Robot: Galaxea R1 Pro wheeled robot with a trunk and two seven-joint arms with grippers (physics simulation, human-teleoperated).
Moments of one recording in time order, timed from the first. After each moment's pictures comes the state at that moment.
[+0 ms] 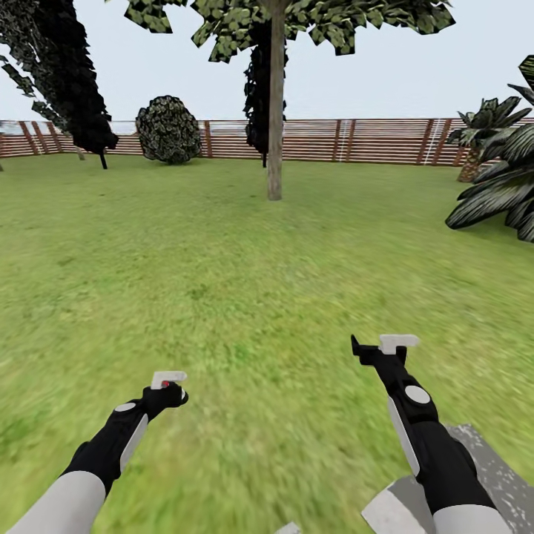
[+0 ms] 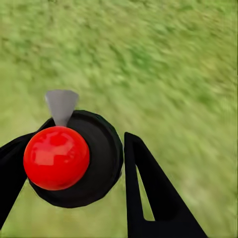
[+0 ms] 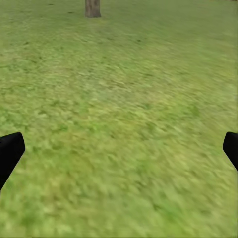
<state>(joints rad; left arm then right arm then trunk) -0.61 0.10 0.06 -0.66 0.02 0.19 -0.20 -0.46 -0.04 -0.06 -1.25 0.03 0.17 0.00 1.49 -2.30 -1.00</state>
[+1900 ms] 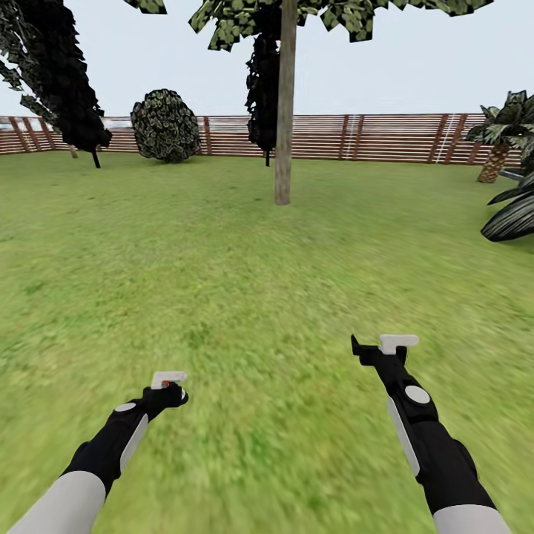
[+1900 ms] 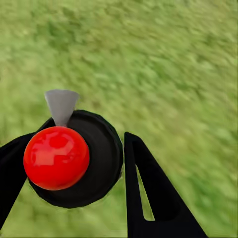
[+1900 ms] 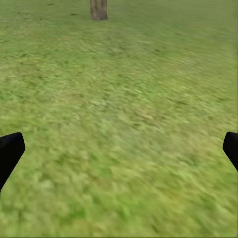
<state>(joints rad) -0.61 0.10 0.06 -0.66 0.02 0.19 -0.20 -0.46 -0.04 -0.06 -1.25 0.03 0.16 0.00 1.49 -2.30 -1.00</state>
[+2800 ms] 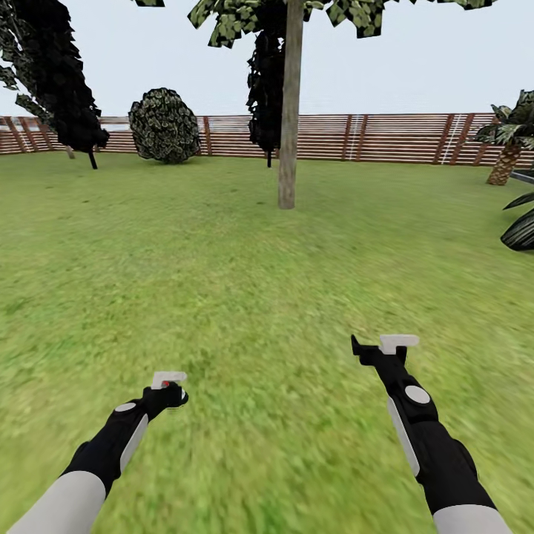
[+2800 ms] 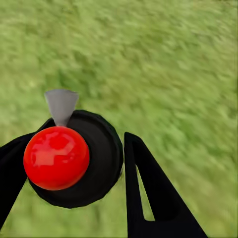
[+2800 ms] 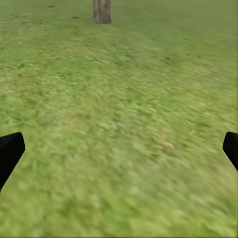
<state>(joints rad) -0.61 0.10 0.06 -0.66 0.02 0.19 -0.20 -0.46 -0.04 -0.06 -1.25 0.03 0.16 0.00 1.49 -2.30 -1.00</state>
